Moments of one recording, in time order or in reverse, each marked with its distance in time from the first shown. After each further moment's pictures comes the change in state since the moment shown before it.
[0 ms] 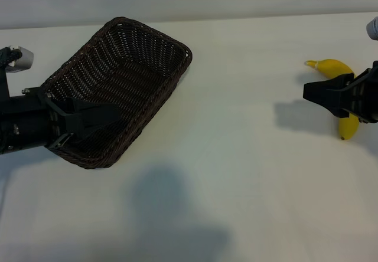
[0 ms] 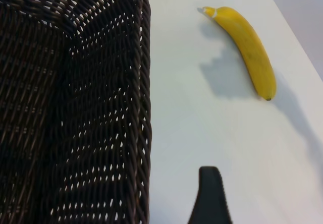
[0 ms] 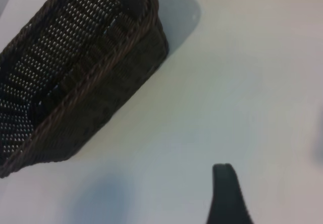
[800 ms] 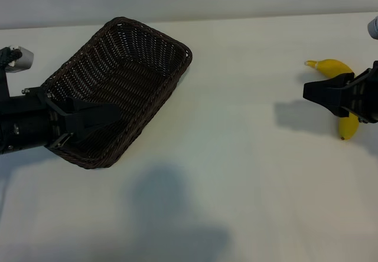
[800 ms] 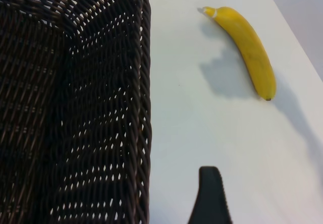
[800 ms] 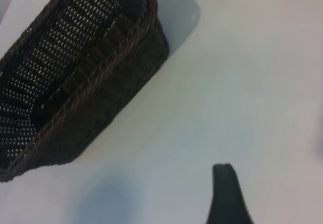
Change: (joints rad) left arm 0.000 0.000 0.000 0.000 0.000 -0.003; right arm 0.000 0.000 0.000 0.000 0.001 0.025
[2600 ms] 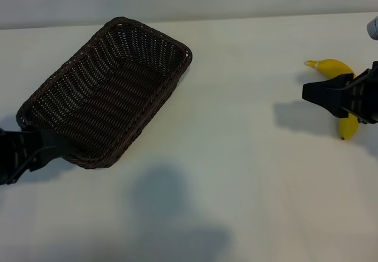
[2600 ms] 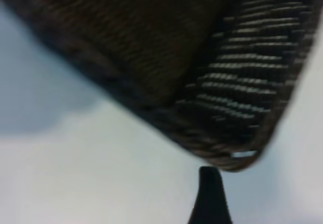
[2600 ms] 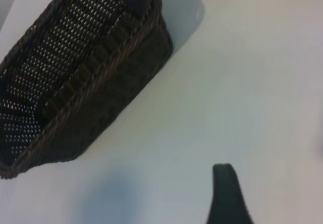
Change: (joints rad) left arm 0.000 -0.268 0.000 0.855 -0.108 -1.099; right arm 0.000 0.000 0.000 0.000 0.010 0.000
